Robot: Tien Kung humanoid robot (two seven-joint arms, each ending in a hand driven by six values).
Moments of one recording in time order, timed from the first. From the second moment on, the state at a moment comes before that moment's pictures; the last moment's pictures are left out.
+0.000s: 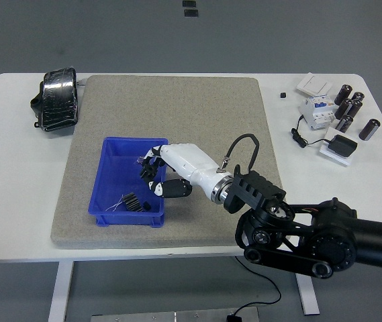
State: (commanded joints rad) left arm -0.06 0.25 -0.85 -0.38 1.01 0.25 0.52; right arm 0.82 -0.25 0.19 1.48 -1.62 -0.37 -0.38
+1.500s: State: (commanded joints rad) left arm -0.05 0.24 -0.85 -0.39 1.00 0.26 0.52; right arm 0.41 -0.42 0.92 1.60 -1.27 -0.57 -0.06
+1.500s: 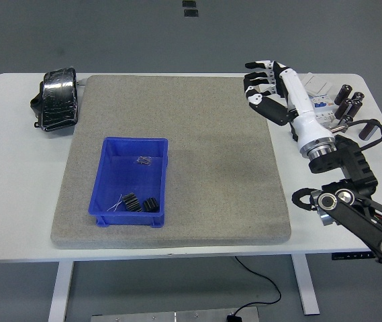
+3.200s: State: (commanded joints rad) left arm -0.07 0.26 -0.89 -0.39 1.03 0.24 0.53; right arm 0.07 -0.43 1.50 1.68 -1.13 -0.56 0.06
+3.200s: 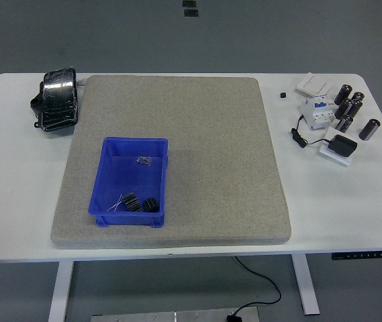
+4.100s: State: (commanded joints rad) left arm -0.07 0.26 -0.89 -0.39 1.02 0.24 0.52; right arm 0.06 -0.43 1.52 1.67 -1.12 -0.55 0.07
